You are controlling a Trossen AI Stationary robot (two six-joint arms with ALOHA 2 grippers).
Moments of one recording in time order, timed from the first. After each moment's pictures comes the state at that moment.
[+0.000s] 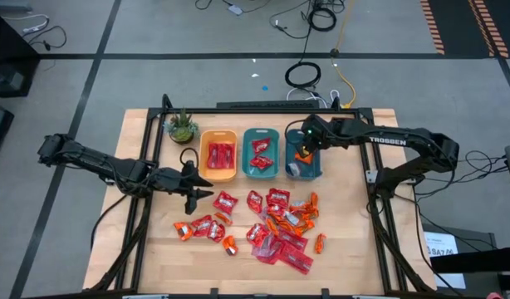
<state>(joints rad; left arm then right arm) -0.24 0.85 0.46 -0.19 -0.21 -0.44 -0.41 1.38 0.96 -0.71 0.26 0.57</state>
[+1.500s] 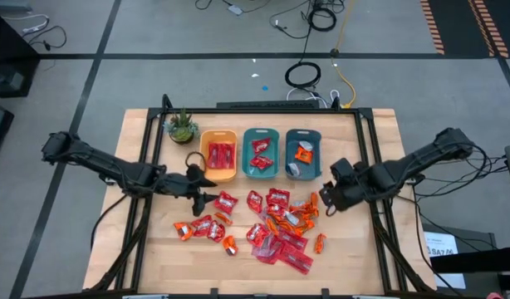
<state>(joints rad) -0.27 1.00 0.48 -0.11 -0.27 -0.54 0.45 1.14 0.96 -1.16 0.50 1.39</state>
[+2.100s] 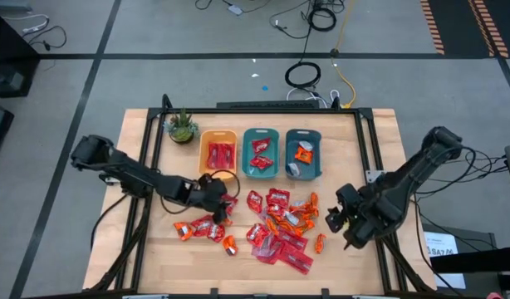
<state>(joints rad) -0.29 1.49 0.64 -0.12 -0.34 -0.62 0.79 1.28 0.96 -1.16 0.50 1.76</state>
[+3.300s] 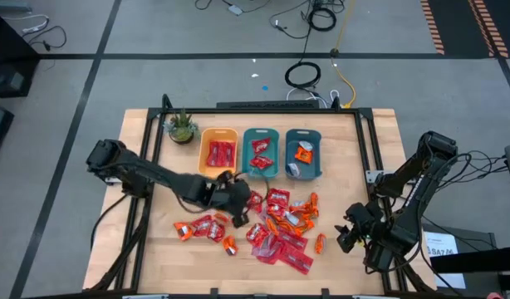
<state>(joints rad) -0.28 1.65 1.22 -0.52 -0.37 -0.50 1.06 1.39 0.96 -1.15 0.59 1.99</state>
